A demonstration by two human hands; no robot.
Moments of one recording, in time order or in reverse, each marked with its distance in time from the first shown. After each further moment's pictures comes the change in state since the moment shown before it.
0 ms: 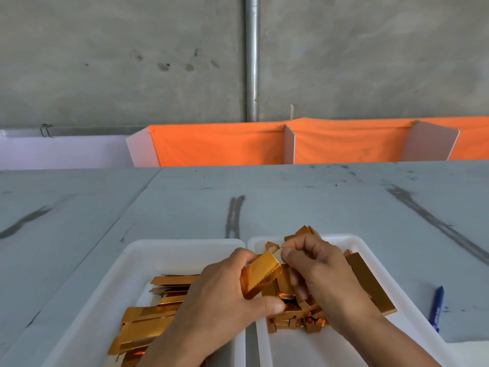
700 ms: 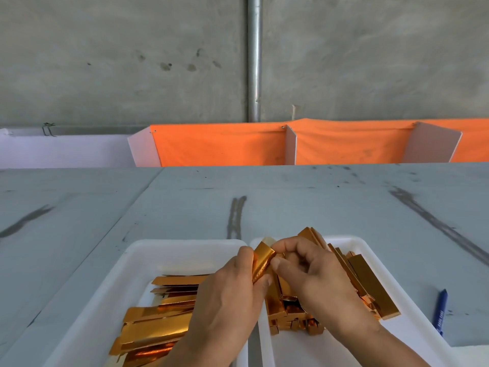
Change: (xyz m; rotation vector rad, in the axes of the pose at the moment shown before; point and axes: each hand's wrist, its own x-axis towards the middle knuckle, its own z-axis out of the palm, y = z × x) left_hand 0.008 0.007 0.020 0.294 0.276 0.093; right_hand -0.003 0.006 0.009 -0.157 -0.033 -0.163
